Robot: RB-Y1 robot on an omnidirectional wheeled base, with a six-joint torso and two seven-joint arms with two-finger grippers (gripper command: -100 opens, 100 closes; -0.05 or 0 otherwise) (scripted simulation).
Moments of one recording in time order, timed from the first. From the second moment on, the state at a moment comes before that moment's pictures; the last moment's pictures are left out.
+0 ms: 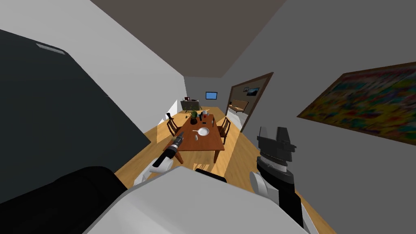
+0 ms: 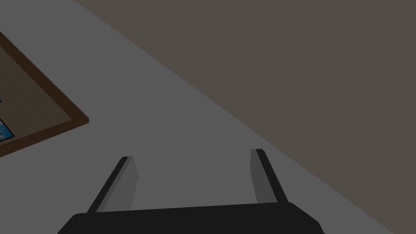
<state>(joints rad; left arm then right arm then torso) 0.54 0.29 0.13 -1.94 0.17 -0.05 -0.08 0.46 0.02 -0.01 -2.30 0.07 -0.64 -0.02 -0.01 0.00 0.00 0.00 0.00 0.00</state>
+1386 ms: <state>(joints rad) 0.58 0.44 0.30 -1.58 0.30 0.34 -0.12 0.46 0.02 -0.01 -2.30 0.07 -0.64 -0.02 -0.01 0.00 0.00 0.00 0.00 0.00</state>
